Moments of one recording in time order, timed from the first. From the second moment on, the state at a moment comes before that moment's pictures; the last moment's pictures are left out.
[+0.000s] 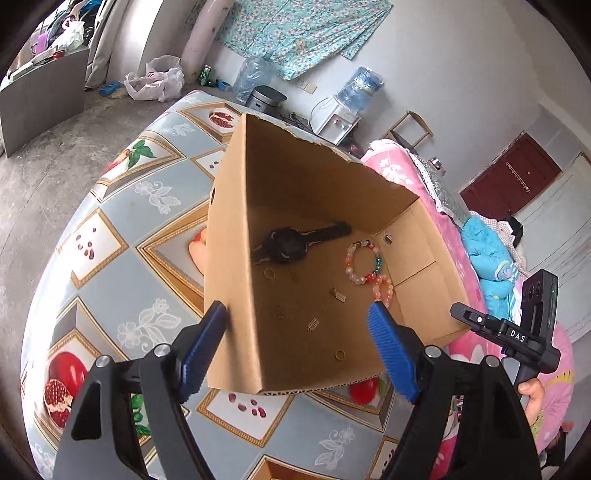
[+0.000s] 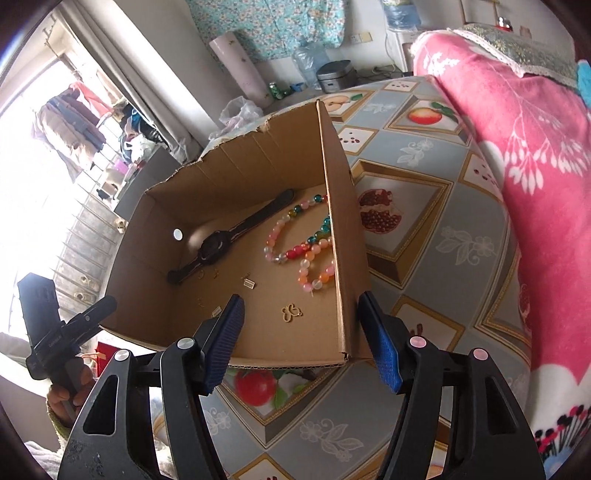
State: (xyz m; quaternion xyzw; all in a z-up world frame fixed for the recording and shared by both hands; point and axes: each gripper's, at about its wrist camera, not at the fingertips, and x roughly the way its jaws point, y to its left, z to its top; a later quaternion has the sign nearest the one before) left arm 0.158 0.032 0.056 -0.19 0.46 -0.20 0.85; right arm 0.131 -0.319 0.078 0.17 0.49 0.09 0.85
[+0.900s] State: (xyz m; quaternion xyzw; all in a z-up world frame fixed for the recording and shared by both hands) left arm 0.053 0.019 0.059 -0.17 0.45 -0.22 0.85; right arm 0.016 -0.335 0.079 0.19 0.47 0.06 0.86
